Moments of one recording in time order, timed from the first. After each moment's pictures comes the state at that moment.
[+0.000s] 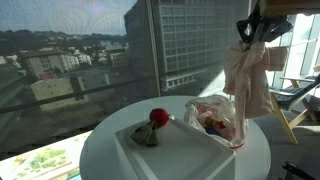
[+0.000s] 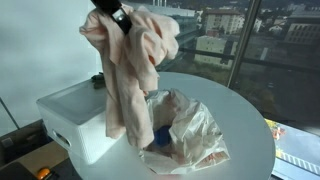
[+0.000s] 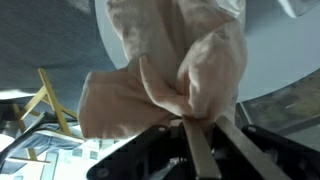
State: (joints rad) arm -0.32 -1.07 0.31 -2.78 -0.08 2.27 0.81
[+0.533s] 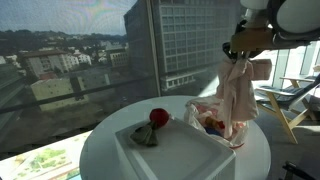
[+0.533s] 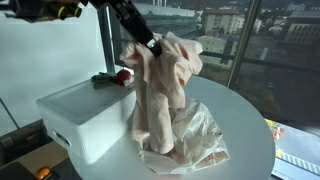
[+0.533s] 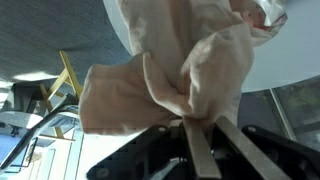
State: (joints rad) arm -0.47 -0.84 0.46 -2.78 -0.27 2.51 1.04
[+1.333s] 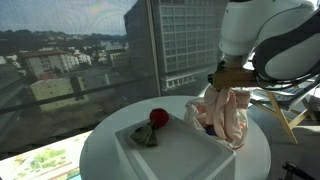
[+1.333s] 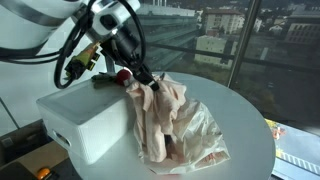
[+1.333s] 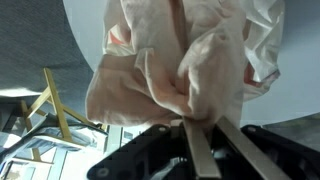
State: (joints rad) arm -0.57 -0.51 0.59 -2.78 -0.49 2.75 1.30
